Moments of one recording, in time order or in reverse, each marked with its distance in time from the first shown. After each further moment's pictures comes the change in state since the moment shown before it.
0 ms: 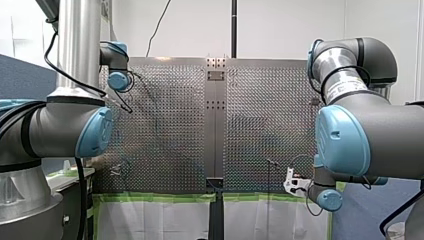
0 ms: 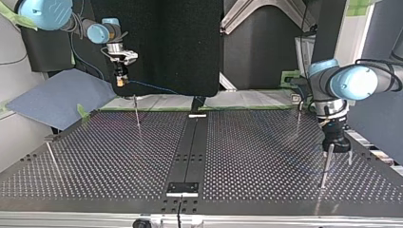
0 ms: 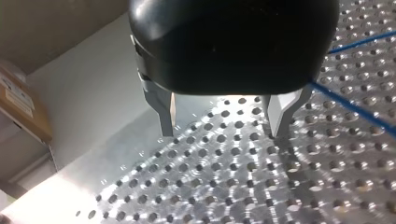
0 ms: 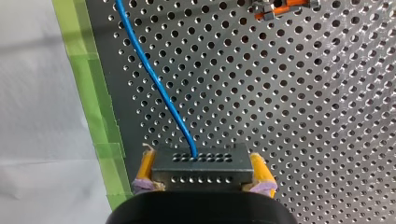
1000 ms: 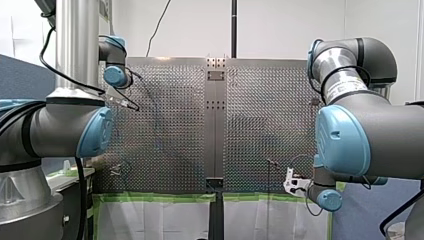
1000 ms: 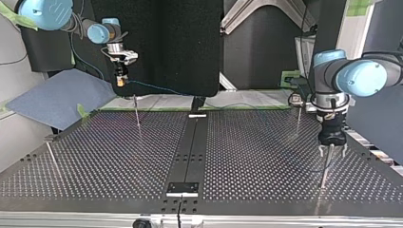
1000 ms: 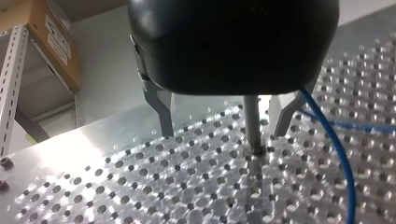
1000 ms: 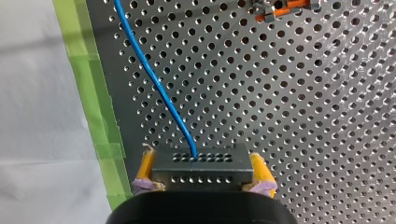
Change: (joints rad) left arm 0.012 0.057 -0.019 -0.137 0.086 -0.263; right arm 0.001 0.000 0.000 0.000 0.000 -0.002
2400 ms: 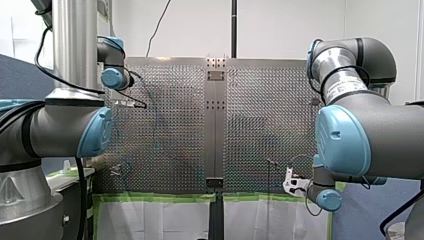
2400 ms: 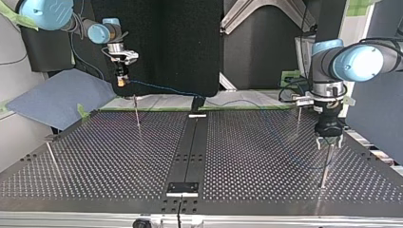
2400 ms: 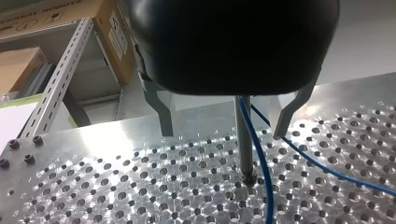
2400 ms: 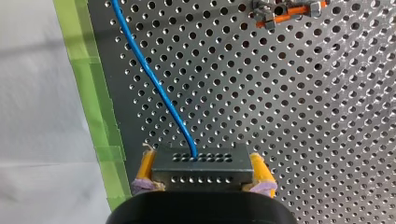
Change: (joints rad) left arm 0.000 0.055 -0.094 0.064 0.034 -0.237; right arm 0.005 0.000 0.000 0.000 0.000 -0.003
